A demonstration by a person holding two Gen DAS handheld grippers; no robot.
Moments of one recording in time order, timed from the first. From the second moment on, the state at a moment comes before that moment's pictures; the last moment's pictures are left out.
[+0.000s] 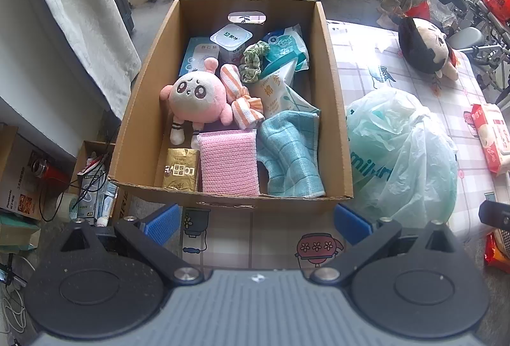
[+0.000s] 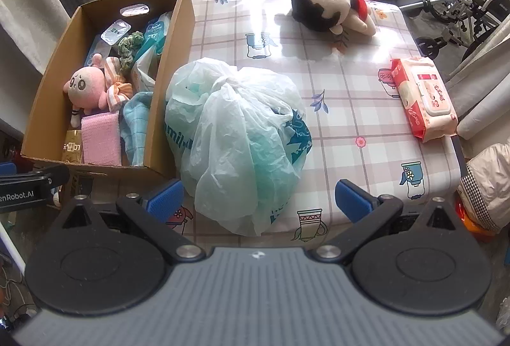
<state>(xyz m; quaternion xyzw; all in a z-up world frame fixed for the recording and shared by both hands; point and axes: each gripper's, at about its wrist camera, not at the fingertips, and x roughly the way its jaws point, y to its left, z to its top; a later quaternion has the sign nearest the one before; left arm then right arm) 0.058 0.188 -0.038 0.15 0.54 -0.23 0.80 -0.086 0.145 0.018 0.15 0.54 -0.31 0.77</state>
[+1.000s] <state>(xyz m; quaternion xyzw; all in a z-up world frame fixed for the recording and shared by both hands) 0.059 0.175 -0.046 0.16 0.54 -0.23 0.79 -0.084 0.136 0.012 0.15 0.55 -0.31 0.76</state>
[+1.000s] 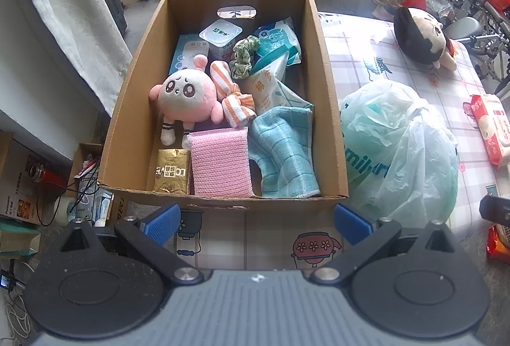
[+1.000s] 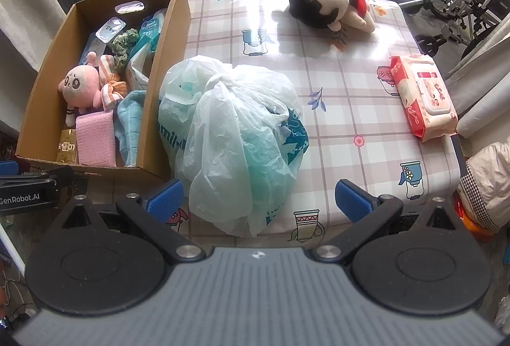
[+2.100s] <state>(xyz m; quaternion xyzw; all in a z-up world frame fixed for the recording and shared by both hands) 0.055 0.164 -0.049 0.18 0.54 -0.23 0.79 -0.086 0.125 0.008 0.16 0.55 -0.31 0.76</state>
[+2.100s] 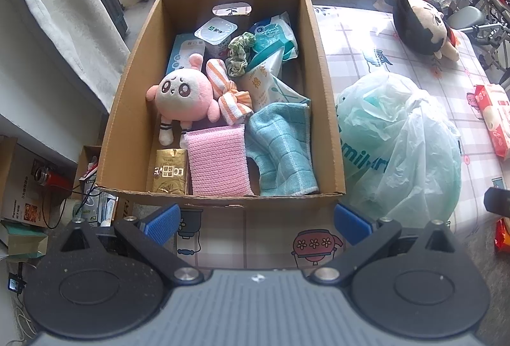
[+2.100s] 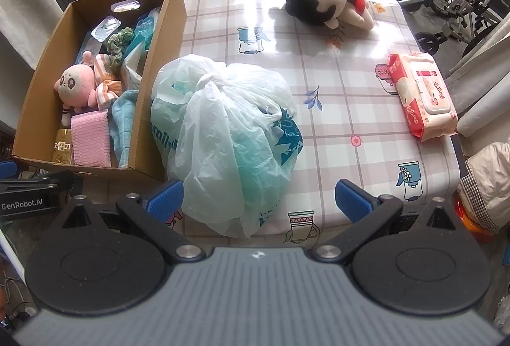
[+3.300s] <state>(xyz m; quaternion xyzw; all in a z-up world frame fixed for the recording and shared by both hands) 0.057 0.159 -0.053 0.19 0.55 -0.23 0.78 -0.088 0.120 0.006 0.16 0.55 -0.31 0.76</state>
